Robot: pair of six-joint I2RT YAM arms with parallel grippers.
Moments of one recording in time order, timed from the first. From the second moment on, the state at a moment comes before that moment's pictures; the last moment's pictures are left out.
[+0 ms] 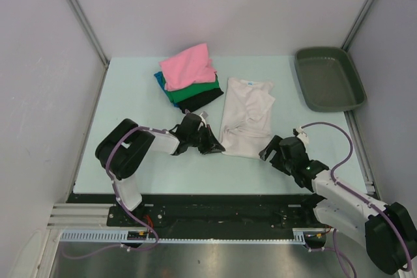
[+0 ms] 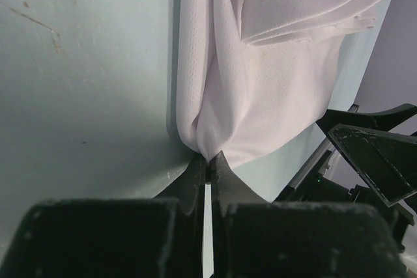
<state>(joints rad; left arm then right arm) -0.63 1.82 0.73 0.32 0.42 -0.98 0.52 0.89 0.31 -0.21 0.18 0.95</state>
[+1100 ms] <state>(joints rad) -0.71 1.39 0.62 0.12 0.32 -0.95 0.61 0.62 0.36 -0.38 0.24 1.00</state>
